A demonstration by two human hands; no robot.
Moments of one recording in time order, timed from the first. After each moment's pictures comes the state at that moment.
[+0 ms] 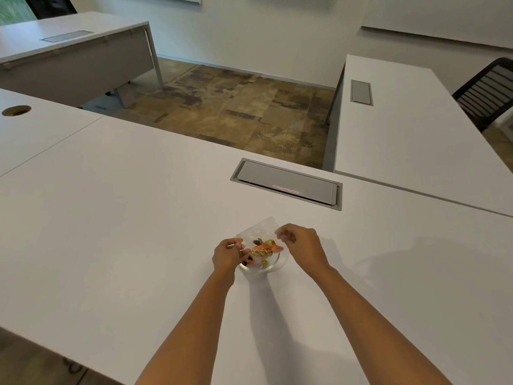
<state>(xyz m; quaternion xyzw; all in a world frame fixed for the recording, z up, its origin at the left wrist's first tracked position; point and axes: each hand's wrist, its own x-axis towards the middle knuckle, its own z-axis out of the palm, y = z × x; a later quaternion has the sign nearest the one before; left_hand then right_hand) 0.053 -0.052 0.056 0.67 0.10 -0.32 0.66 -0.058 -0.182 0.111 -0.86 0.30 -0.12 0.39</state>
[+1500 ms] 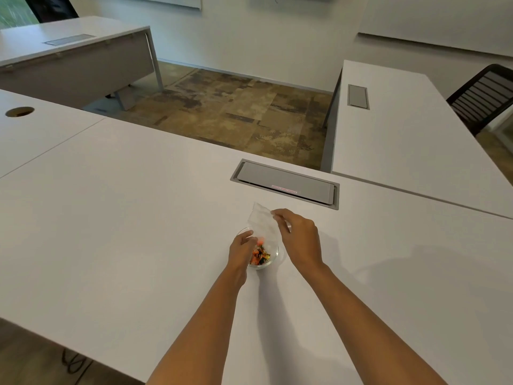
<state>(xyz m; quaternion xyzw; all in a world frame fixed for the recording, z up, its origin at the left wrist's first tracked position) 0.028 -0.061 0.075 0.68 0.02 -0.37 0.64 -0.058 -0.147 0.148 -0.87 0.30 -0.24 0.30</state>
